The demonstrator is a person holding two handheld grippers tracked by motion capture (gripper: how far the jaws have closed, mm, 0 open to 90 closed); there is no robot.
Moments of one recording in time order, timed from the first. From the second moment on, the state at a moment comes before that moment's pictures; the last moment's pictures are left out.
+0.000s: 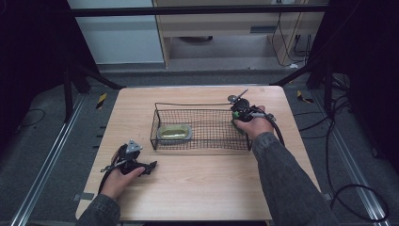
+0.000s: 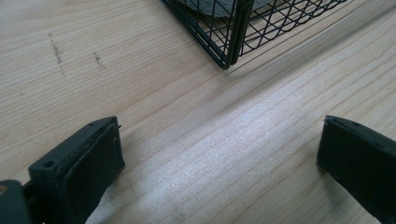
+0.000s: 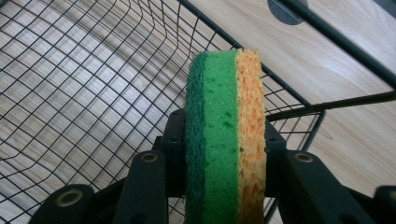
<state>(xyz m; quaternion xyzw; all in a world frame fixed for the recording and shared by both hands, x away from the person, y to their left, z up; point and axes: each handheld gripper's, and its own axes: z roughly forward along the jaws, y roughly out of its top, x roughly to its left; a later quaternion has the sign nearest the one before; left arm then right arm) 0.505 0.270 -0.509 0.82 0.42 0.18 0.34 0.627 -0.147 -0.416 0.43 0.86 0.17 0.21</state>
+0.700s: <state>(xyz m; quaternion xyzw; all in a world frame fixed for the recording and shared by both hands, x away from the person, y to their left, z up) 0.505 0.270 -0.509 0.82 0.42 0.18 0.34 0.628 -0.141 -0.422 0.43 0.87 0.16 0.21</state>
